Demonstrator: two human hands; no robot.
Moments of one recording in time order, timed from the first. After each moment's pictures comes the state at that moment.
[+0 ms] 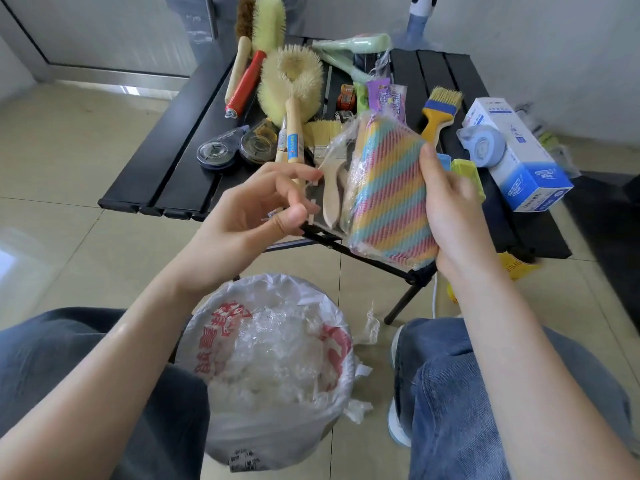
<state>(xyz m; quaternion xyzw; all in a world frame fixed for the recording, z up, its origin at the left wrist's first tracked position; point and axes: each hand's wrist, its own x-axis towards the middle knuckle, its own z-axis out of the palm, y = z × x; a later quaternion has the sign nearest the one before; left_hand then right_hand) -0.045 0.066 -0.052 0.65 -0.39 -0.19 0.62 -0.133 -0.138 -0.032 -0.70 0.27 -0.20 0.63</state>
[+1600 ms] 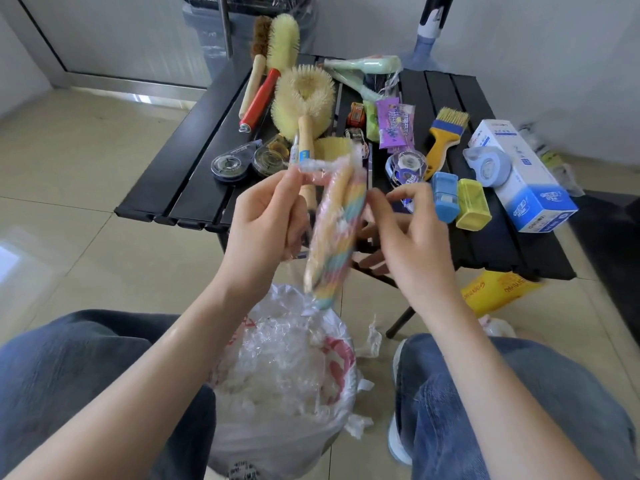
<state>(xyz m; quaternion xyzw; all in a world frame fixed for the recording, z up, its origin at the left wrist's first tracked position) -0.059 0.035 -0.044 0.65 -0.20 -0.09 0.73 -0.130 -0.107 -0.050 -0.80 0.16 -0.22 0.53</state>
